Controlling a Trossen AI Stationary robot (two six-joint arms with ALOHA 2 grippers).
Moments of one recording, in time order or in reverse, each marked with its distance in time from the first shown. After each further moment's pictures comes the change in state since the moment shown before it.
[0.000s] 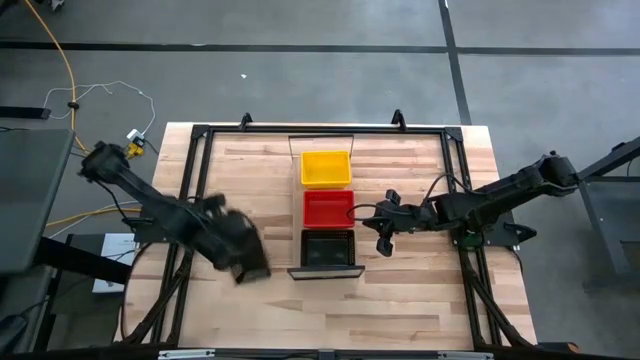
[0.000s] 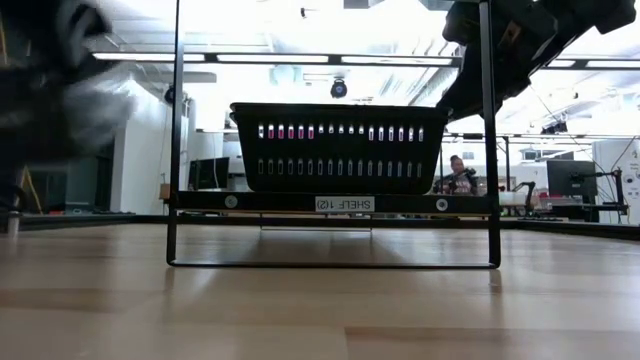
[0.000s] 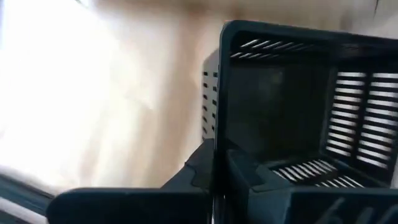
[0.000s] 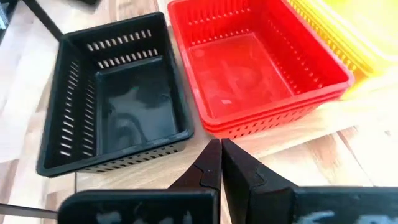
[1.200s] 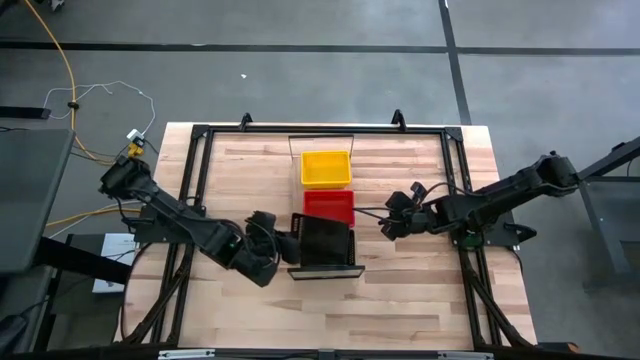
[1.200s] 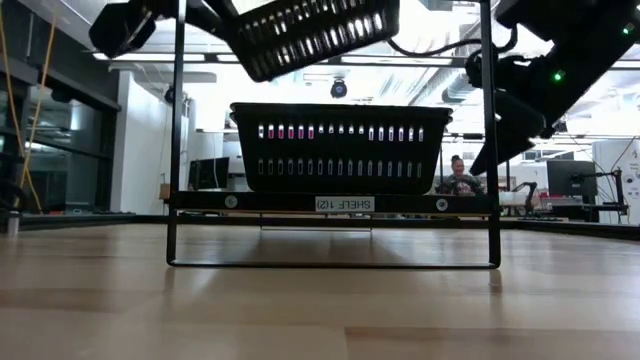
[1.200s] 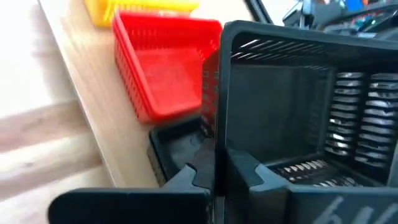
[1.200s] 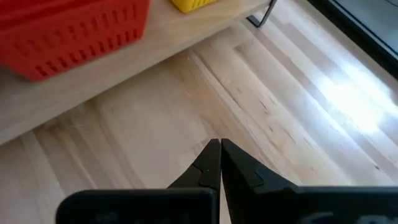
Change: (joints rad) left arm 0.053 0.297 0.094 0.663 -0.458 -0.807; right arm 0.001 -0.003 -0.066 -0.331 0.357 0.275
